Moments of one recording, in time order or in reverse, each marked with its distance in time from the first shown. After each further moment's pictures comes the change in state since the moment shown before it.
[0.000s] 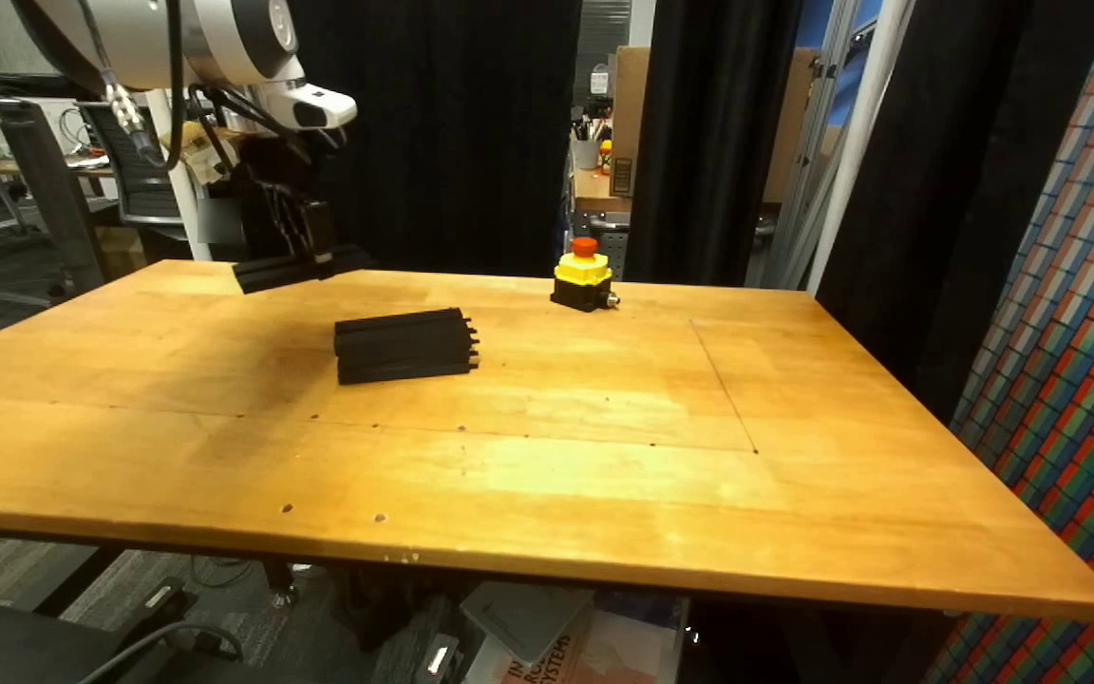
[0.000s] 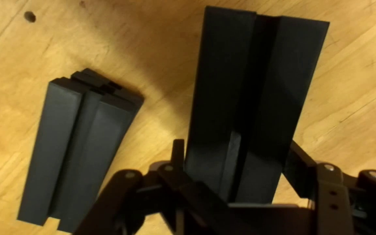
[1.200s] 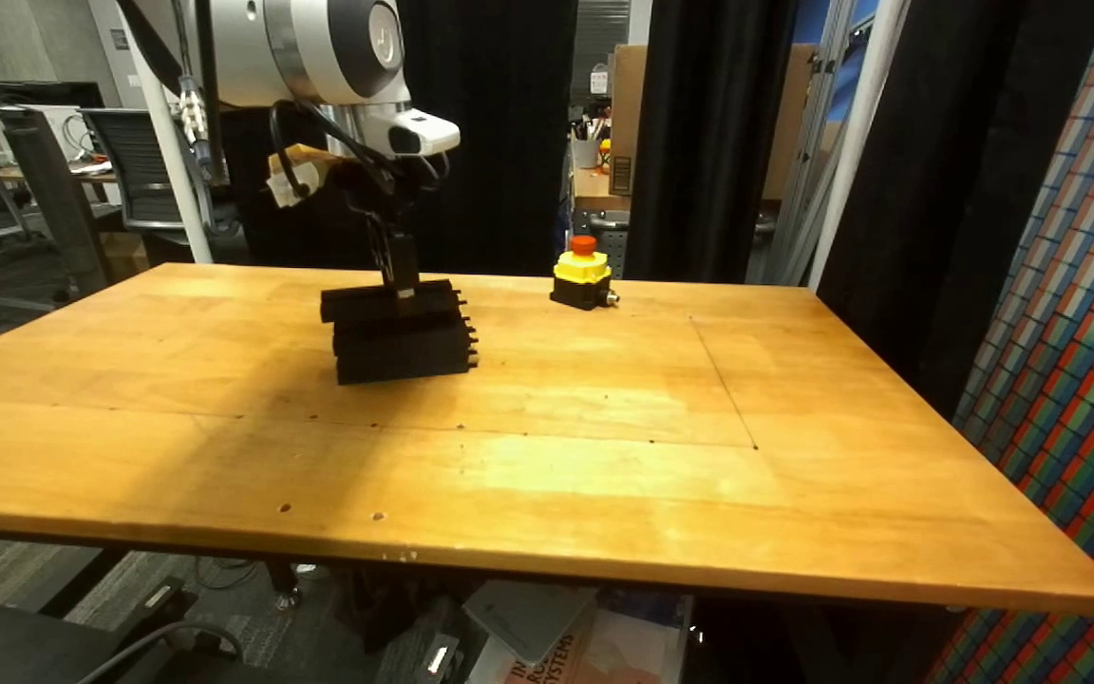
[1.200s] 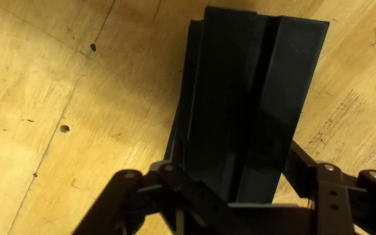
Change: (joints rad) arm -0.194 -0.078 -0.020 -0.158 0.023 0.004 0.056
